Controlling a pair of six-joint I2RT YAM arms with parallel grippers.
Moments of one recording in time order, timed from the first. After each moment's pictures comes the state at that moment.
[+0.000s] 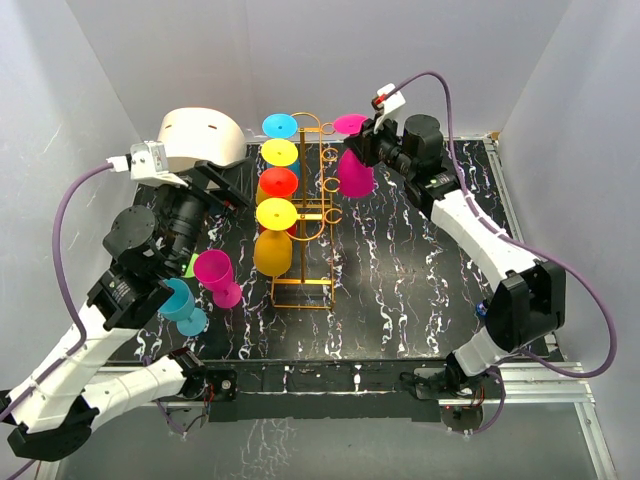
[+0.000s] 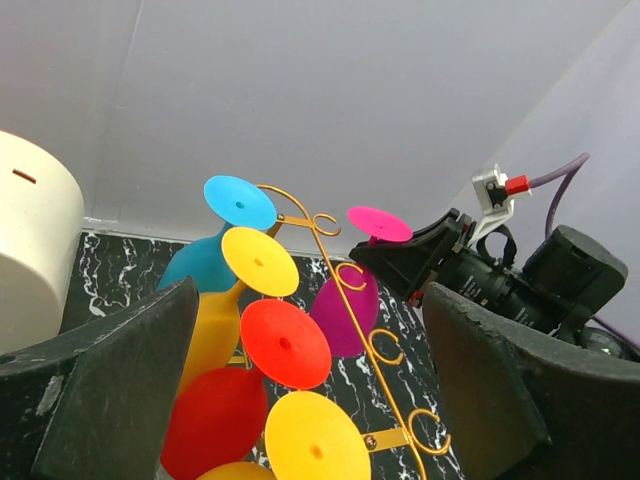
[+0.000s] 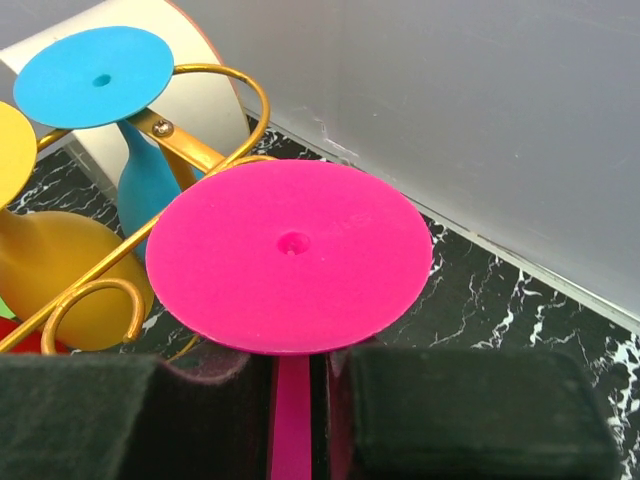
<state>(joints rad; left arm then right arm) -0.78 0.85 1.23 -0.17 -0.51 -0.36 0.38 1.55 1.40 0.08 -0.29 0.00</state>
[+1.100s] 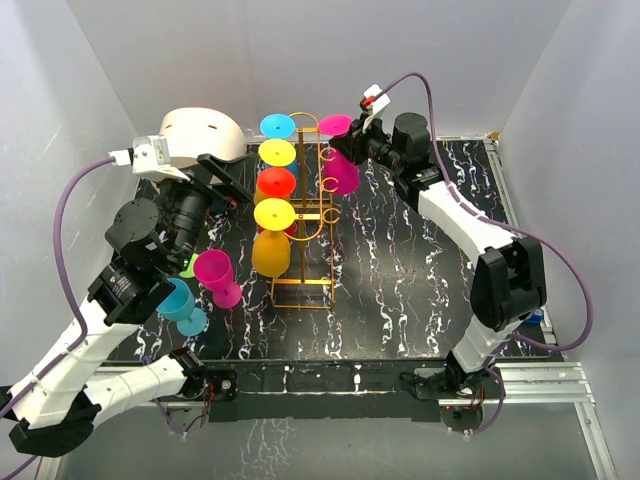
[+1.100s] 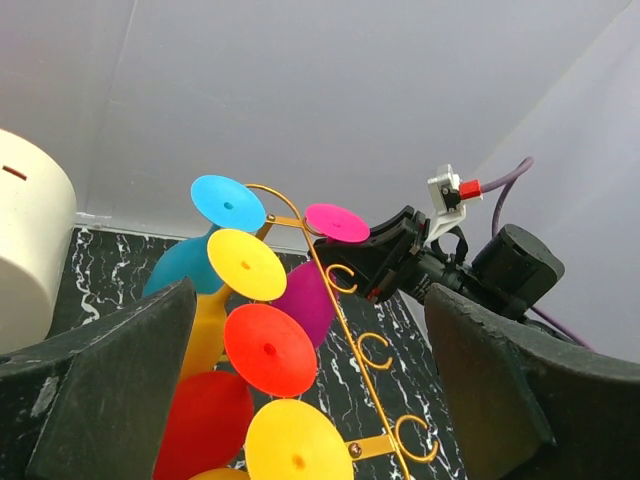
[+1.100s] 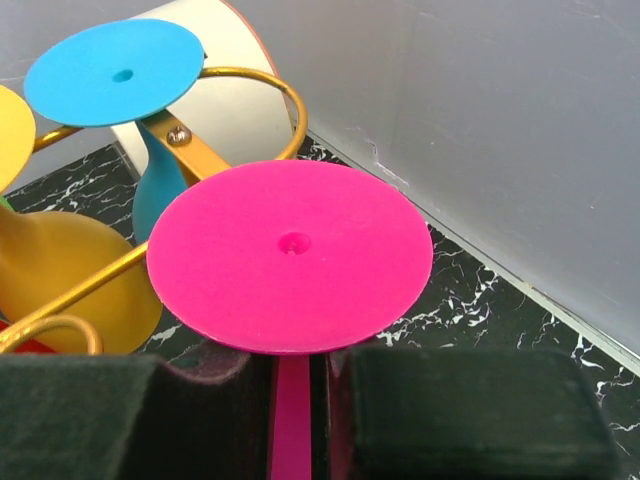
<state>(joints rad) -0.78 0.89 1.28 -0.20 -0.52 -0.40 0.36 1.69 1.43 0.24 -0.47 0.01</state>
